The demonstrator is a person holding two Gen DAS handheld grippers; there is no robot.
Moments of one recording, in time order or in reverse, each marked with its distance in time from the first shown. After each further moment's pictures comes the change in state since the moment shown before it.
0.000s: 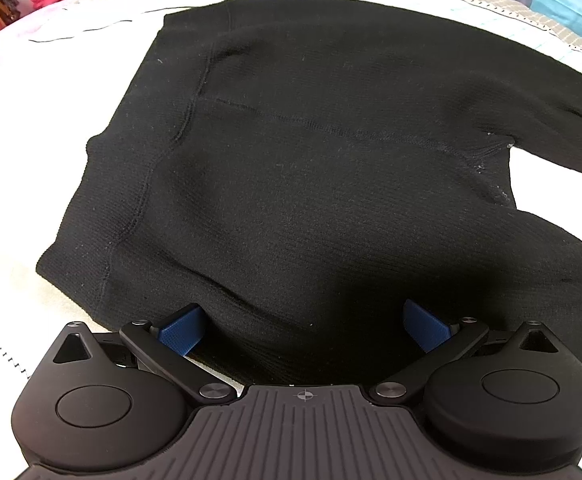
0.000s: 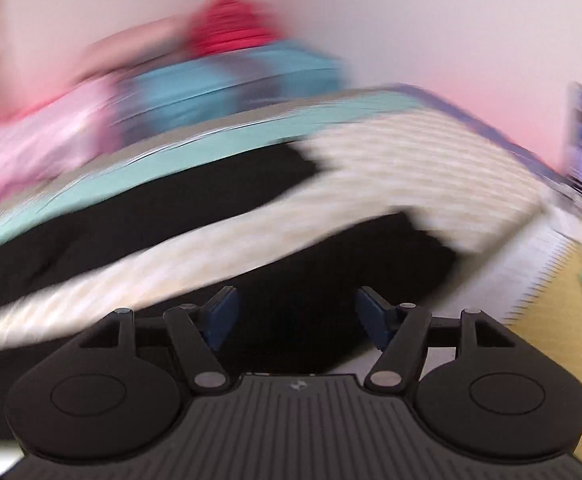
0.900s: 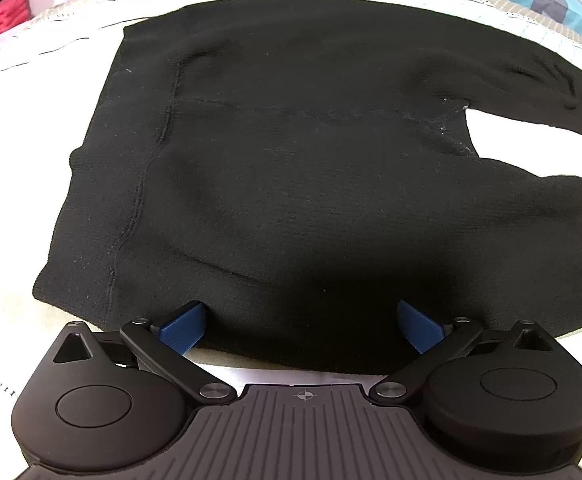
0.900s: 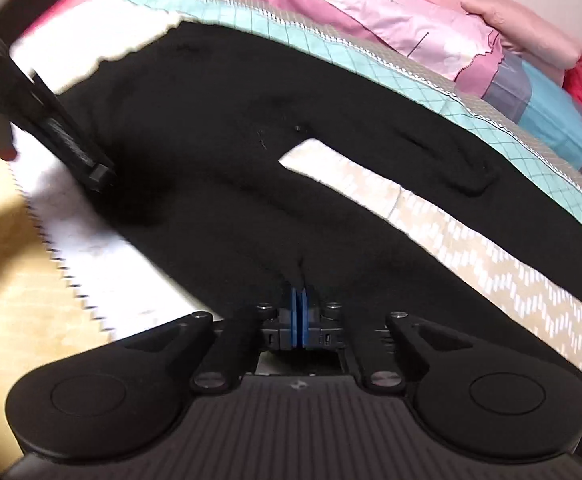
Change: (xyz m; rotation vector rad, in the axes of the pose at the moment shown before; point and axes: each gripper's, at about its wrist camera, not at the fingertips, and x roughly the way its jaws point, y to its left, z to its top) left arm -0.019 0.021 -0.023 0.167 0.002 -0.134; right arm -0.006 0.205 -0.045 -0.784 0.185 0.530
